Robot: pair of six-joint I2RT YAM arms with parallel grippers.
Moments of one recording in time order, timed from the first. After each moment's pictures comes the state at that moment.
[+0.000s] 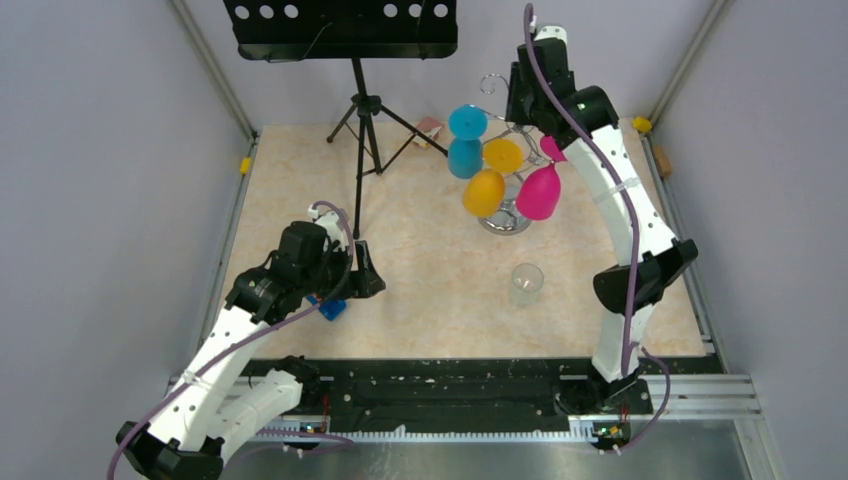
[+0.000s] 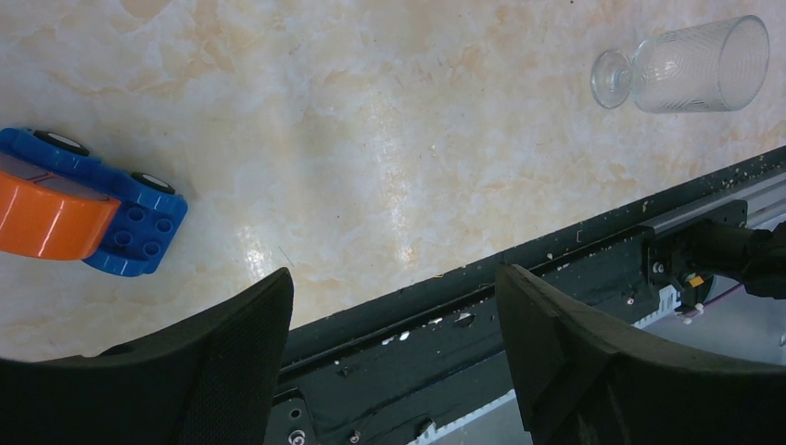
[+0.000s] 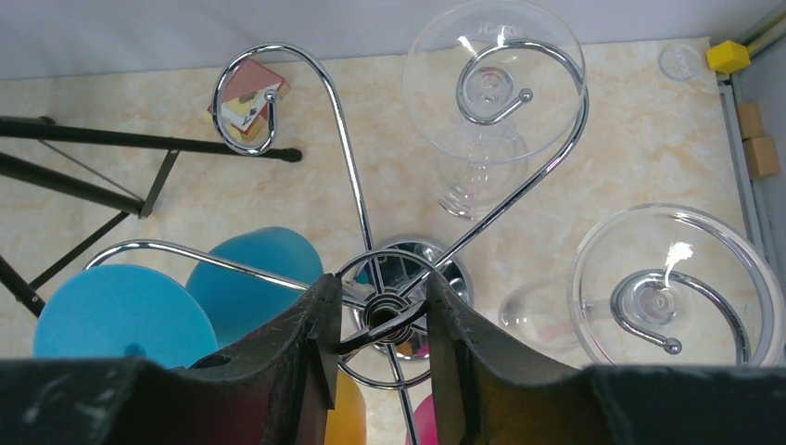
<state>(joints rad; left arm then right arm) -0.44 0.82 0.89 -0.86 0.18 -0.49 0.49 1.89 2.34 -0.99 0.43 0.30</state>
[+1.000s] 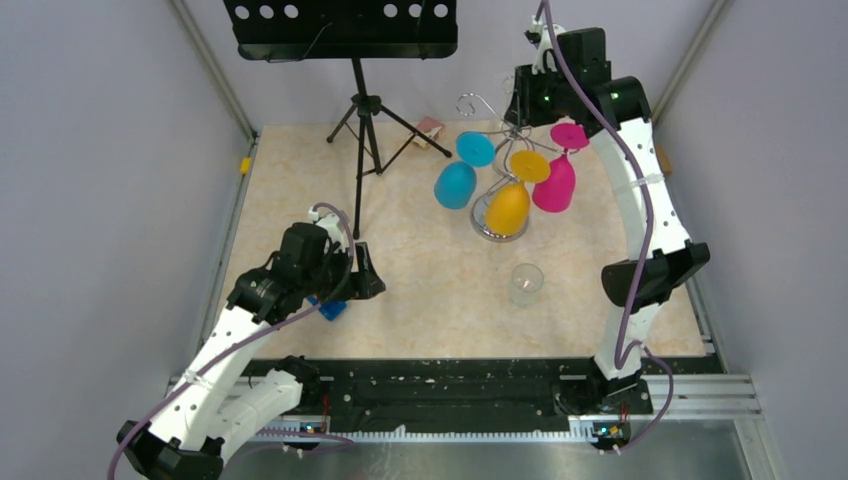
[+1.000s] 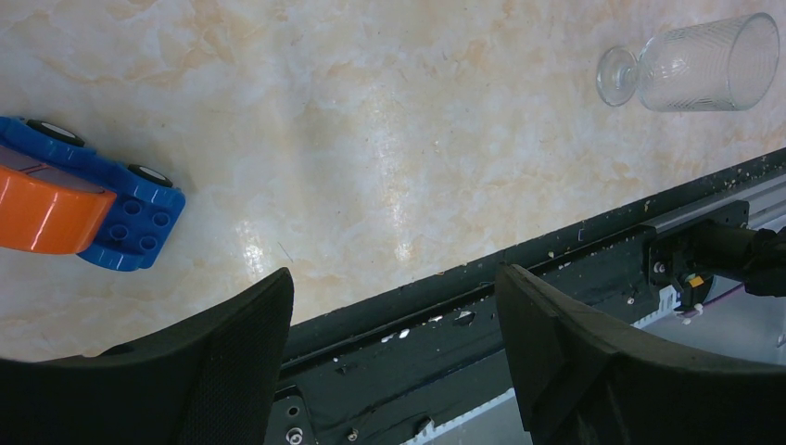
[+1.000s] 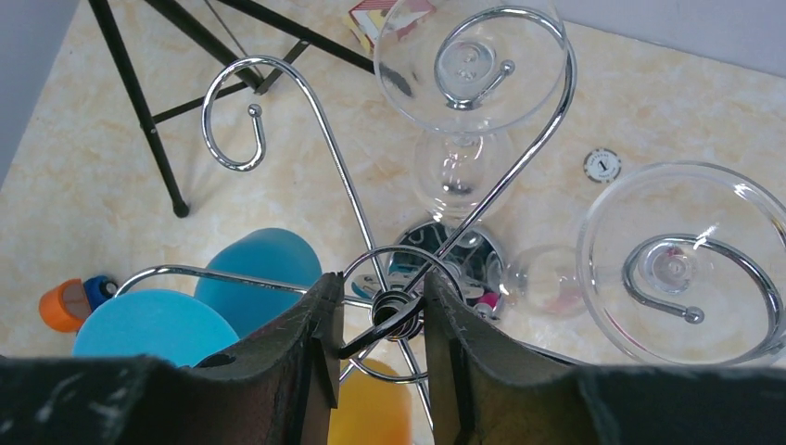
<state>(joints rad) -0.44 0.82 0.88 -0.86 0.18 -0.50 0.34 1.88 2.37 -1.06 -0.13 0.11</state>
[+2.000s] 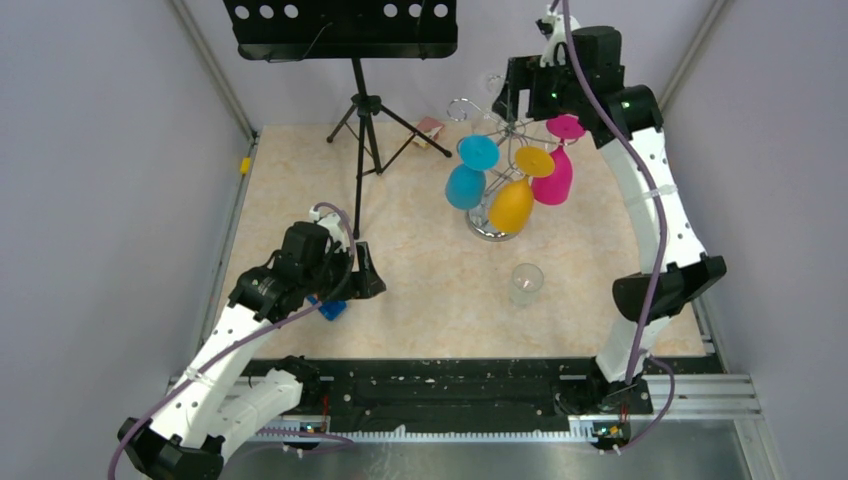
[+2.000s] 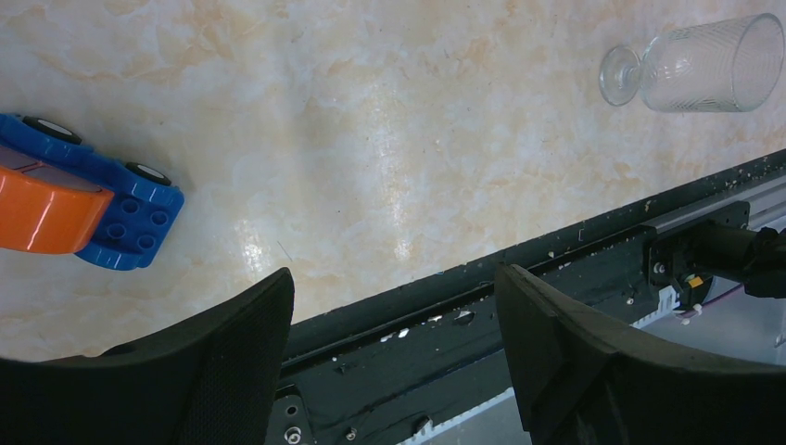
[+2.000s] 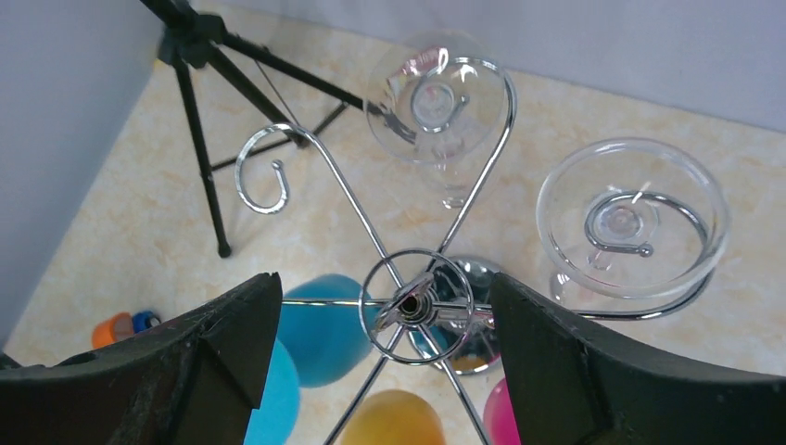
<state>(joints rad) -0.44 0.83 0.88 -0.86 0.18 -0.50 0.33 1.79 2.24 -0.92 -0.19 0.14</state>
